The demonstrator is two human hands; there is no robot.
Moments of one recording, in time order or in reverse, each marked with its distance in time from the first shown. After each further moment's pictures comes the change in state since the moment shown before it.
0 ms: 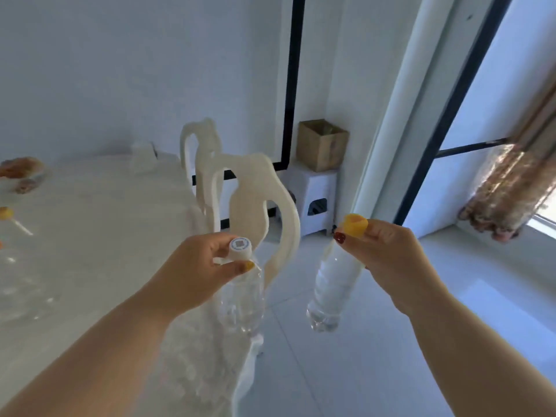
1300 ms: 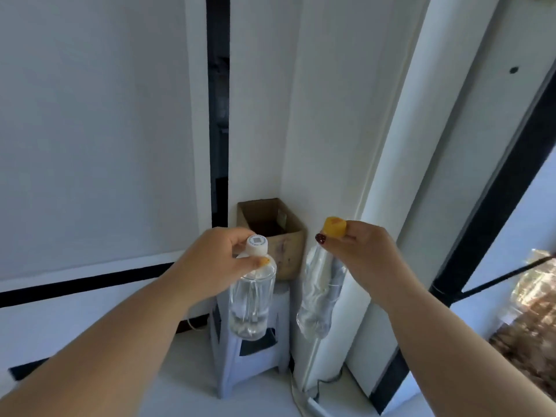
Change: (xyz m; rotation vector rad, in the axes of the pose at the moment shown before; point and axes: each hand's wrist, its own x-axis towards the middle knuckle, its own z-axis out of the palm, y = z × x) left_hand 0.838 0.056 0.254 0.048 0.010 0.100; right_hand 0.806 0.123 -0.272 -0.178 0.048 -0.141
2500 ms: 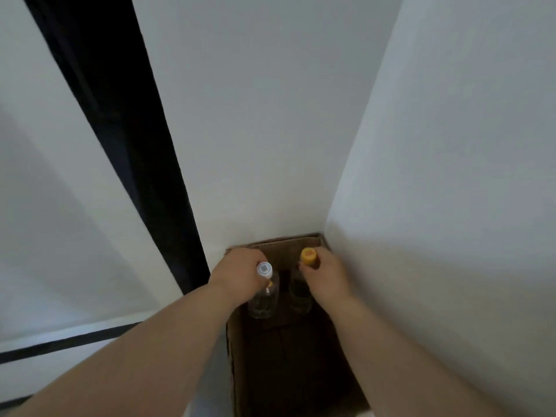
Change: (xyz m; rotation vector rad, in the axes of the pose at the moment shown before) left_hand 0.577 -0.402 0.102 0.312 -0.215 -0.549; right_hand 0.620 0.307 0.323 -0.120 -0.282 0.251
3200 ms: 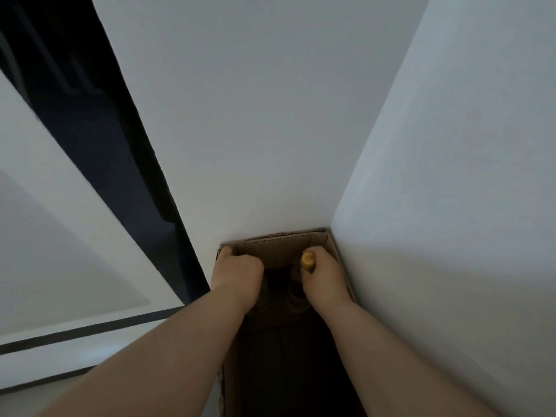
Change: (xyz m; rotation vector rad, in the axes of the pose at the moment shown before) left_hand 0.049 -0.030 0.055 0.675 -0.033 -0.007; right_hand 0.029 0.031 0.033 -0.069 -0.008 0.008
